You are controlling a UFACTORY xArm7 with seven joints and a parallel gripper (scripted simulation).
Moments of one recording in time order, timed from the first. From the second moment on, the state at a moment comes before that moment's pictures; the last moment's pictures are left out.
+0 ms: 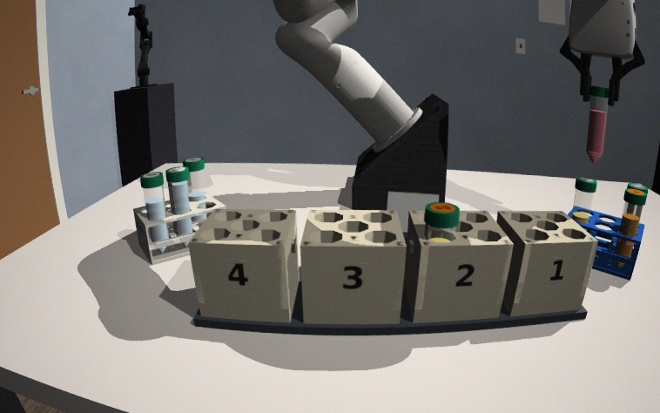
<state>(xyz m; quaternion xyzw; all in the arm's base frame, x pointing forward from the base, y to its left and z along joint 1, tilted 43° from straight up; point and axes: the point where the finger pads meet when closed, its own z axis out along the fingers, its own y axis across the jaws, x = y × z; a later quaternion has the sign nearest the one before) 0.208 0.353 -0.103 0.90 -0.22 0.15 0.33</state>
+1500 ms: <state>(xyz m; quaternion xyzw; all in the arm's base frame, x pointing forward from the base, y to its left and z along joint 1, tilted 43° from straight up) 0.218 0.306 -0.156 0.90 -0.22 0.15 0.33</state>
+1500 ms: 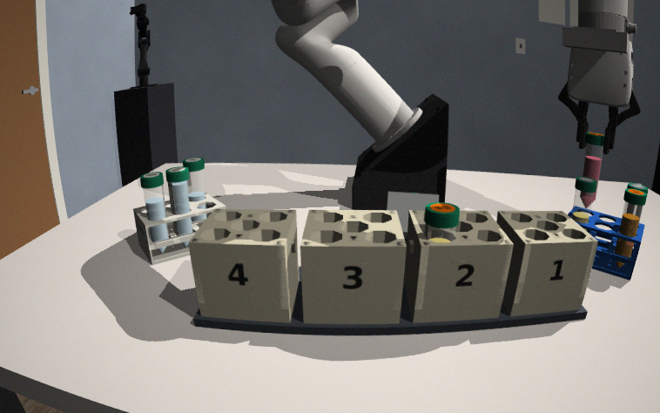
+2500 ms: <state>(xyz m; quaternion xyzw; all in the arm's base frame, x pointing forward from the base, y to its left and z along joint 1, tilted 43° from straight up) 0.219 0.296 -0.166 0.90 -0.22 0.15 0.33</state>
